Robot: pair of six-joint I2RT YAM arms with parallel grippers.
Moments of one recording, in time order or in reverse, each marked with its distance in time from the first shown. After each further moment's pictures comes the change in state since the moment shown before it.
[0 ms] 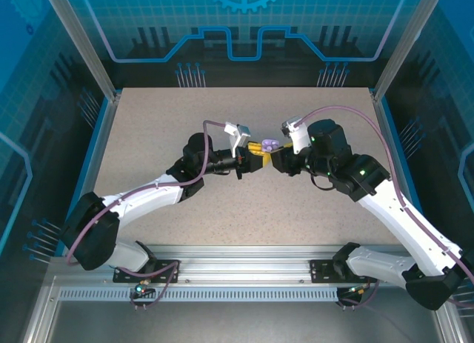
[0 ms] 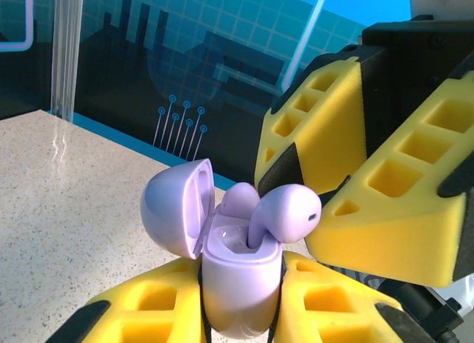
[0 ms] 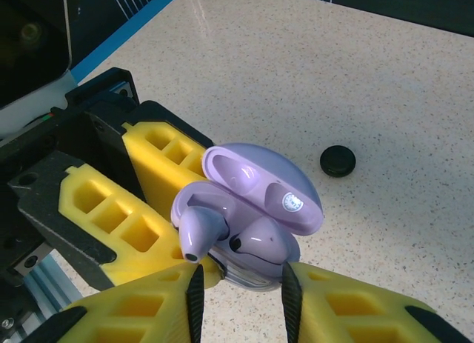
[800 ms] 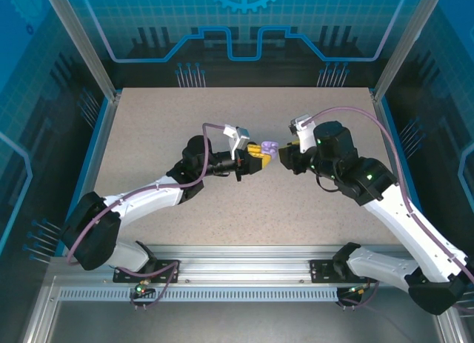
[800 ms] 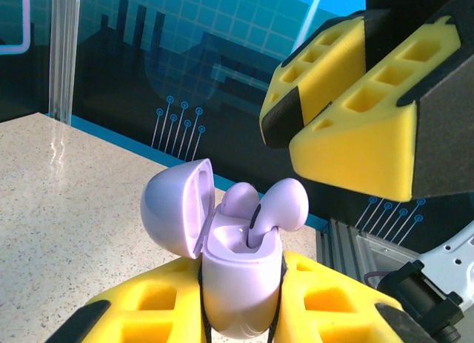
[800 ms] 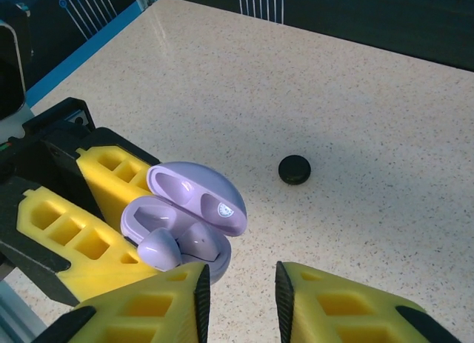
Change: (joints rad) left arm 0.000 0.000 -0.031 0.049 0.004 0.002; right arm 0.000 -0.039 0.000 -0.009 0.123 0.004
